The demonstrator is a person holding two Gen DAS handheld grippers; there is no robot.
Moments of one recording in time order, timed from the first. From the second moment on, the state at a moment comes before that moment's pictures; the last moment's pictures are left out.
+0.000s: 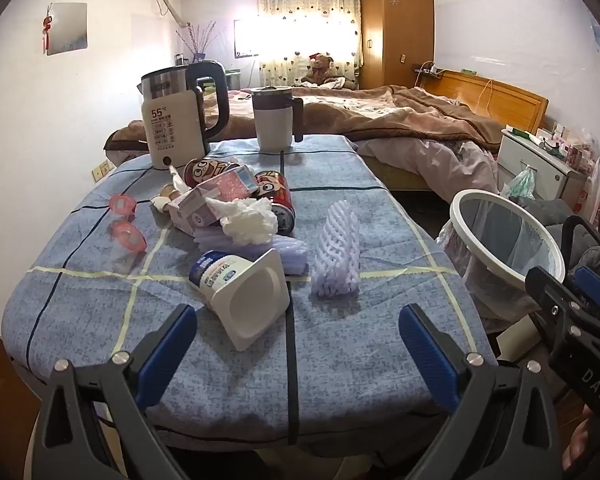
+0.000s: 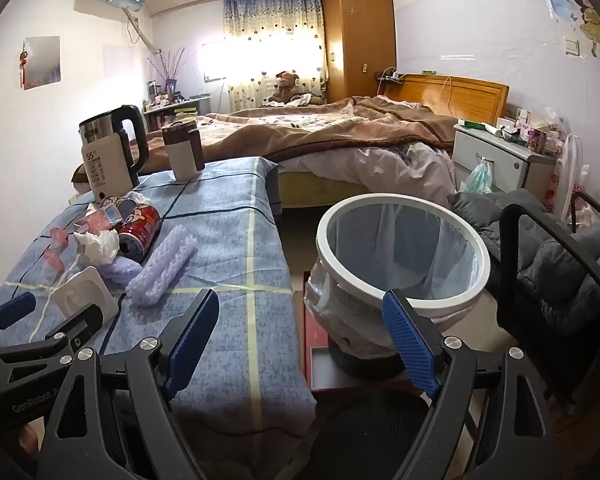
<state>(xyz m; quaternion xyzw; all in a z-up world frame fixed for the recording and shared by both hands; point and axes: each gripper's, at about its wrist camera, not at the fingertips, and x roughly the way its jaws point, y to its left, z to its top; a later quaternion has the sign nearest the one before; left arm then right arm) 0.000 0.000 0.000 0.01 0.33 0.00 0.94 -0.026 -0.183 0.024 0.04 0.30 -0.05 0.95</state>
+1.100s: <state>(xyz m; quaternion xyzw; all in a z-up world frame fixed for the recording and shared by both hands) -0.002 0.006 0.006 0.00 0.33 0.01 0.94 -0.024 -0.178 0.025 0.04 0.30 -0.04 0.95</state>
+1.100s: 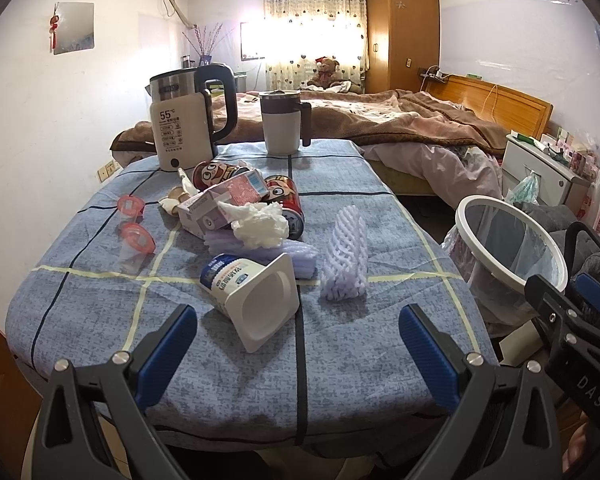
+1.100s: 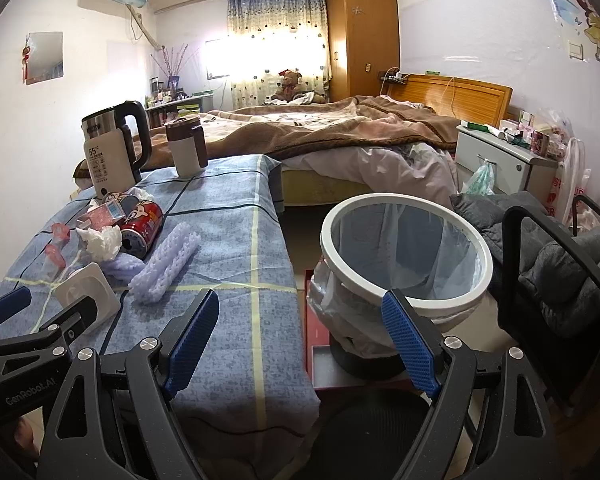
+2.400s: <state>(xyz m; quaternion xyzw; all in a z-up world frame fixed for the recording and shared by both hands) -0.003 0.008 0.007 0.00 0.33 0.01 0.94 -0.025 -0.178 0.025 0.04 0.30 -0.04 0.95</state>
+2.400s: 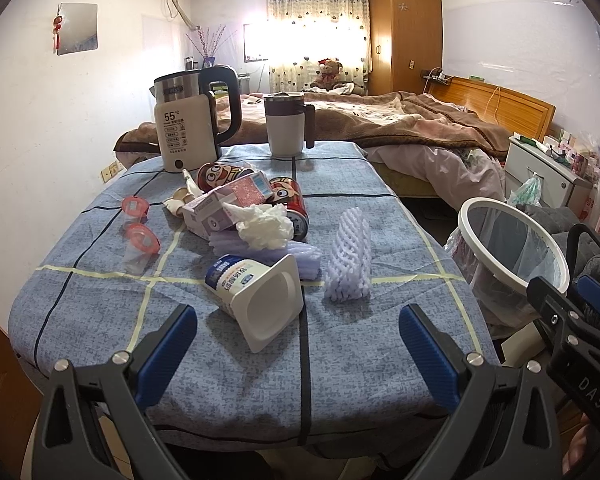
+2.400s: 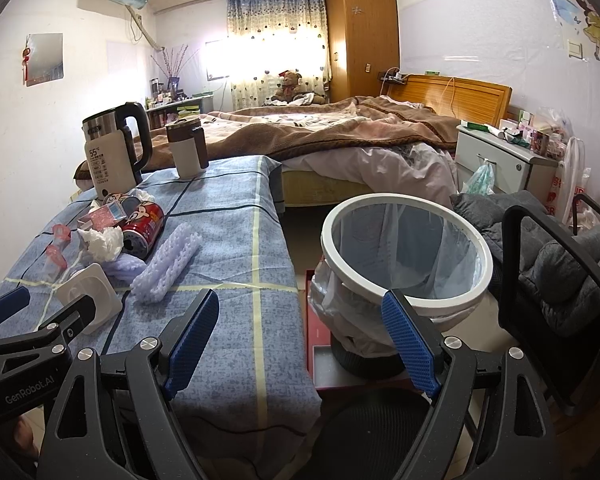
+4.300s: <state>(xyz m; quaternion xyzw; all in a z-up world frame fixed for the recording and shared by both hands) 0.033 0.098 -0.029 -0.05 0.38 -0.06 0.92 0.104 -0.088 -0.021 0.04 0.38 0.14 0.91</state>
